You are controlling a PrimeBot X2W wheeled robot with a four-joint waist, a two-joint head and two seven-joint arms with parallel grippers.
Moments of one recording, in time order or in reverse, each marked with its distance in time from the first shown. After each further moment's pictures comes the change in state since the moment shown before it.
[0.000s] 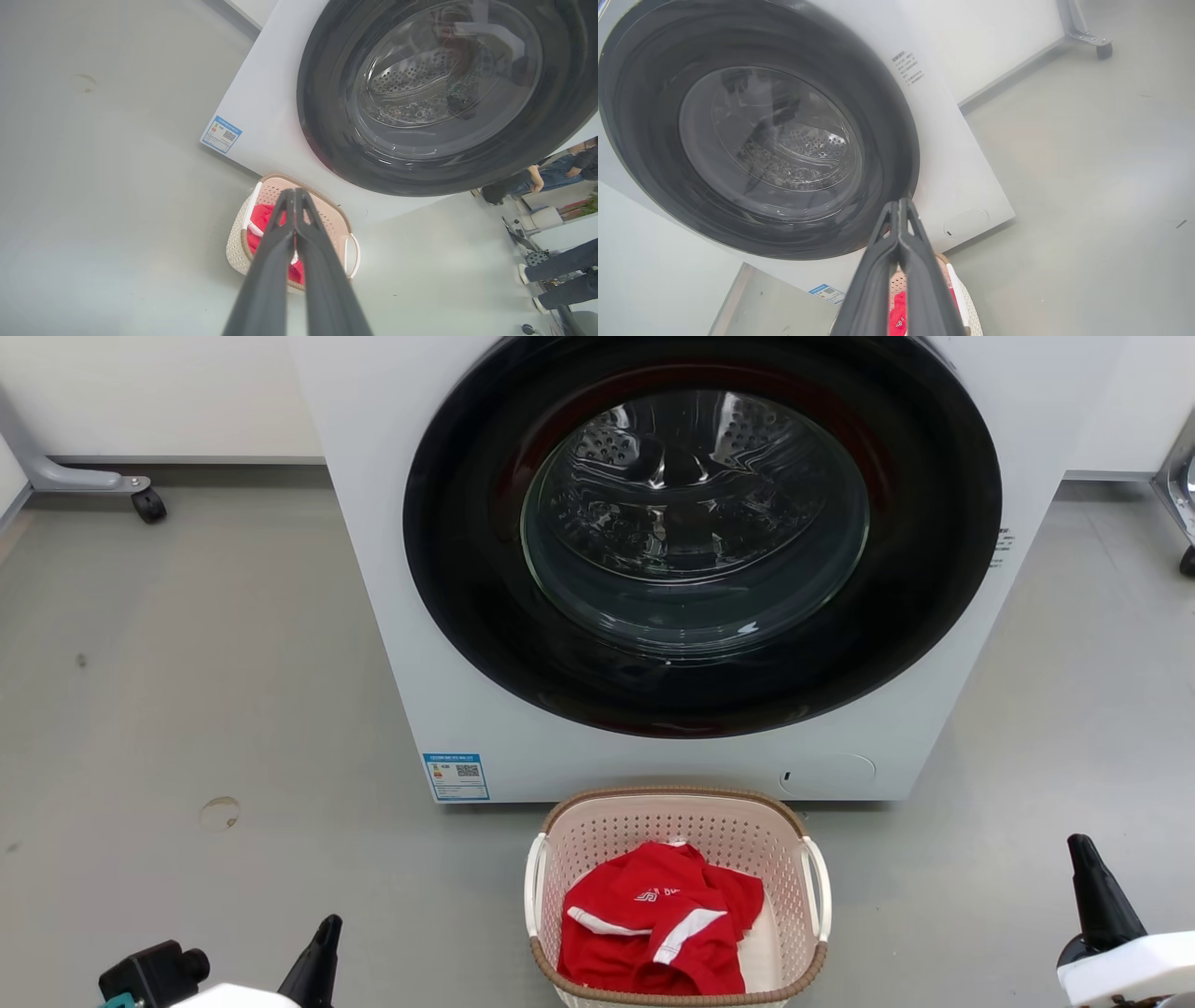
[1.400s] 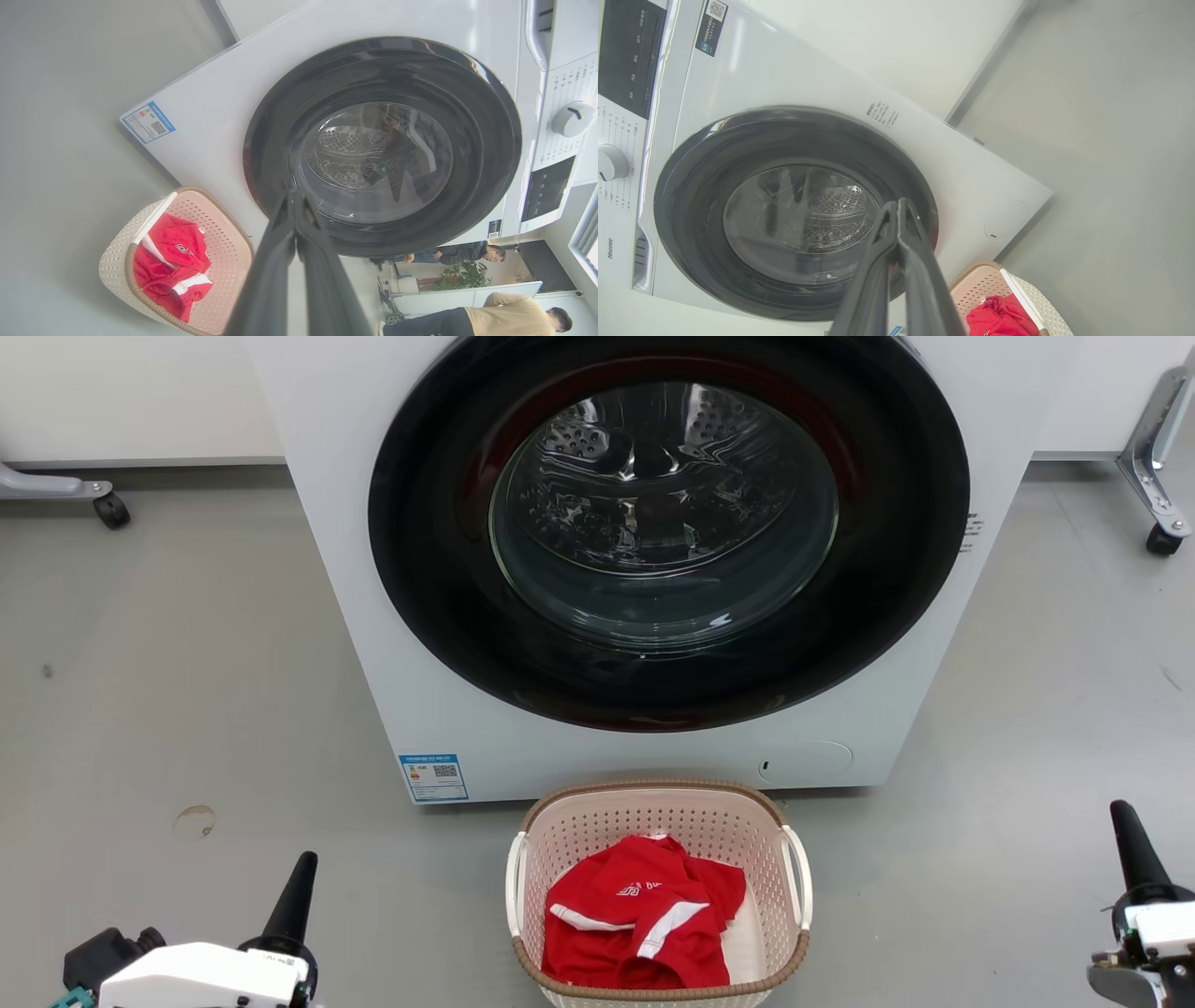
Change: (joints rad) left arm -0.058 -0.218 0.278 0.154 -0.216 -0.207 0.079; right arm -0.050 0.019 -0.108 -0.001 0.375 -0.001 0.121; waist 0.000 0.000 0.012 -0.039
